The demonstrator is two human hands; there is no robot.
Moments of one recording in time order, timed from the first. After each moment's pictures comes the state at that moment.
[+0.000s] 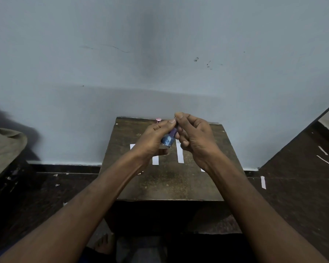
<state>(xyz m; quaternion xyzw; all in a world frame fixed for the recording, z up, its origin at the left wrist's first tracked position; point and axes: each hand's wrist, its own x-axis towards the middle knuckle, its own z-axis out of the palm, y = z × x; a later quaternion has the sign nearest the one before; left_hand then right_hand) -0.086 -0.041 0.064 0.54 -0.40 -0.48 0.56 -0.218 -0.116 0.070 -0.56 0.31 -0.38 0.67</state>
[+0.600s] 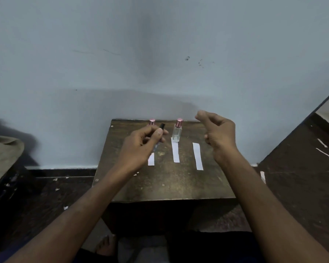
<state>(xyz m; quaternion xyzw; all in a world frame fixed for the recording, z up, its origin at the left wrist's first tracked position) -0.076 -0.026 0.043 0.63 -0.50 -0.28 0.53 -0.270 -0.154 0.064 -0.52 0.50 -0.47 0.51</state>
